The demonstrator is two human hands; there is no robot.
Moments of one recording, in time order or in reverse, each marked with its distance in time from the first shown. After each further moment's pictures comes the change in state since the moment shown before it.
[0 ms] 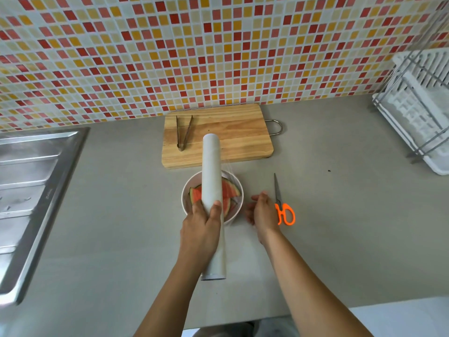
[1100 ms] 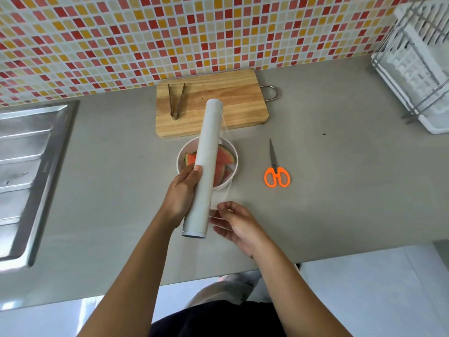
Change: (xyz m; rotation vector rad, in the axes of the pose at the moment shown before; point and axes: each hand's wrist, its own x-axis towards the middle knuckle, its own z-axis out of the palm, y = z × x) left_hand 0.011 -0.028 -0.027 -0.405 -0.269 -0.031; right_hand -0.101 0.043 -0.018 0.110 -0.548 0.274
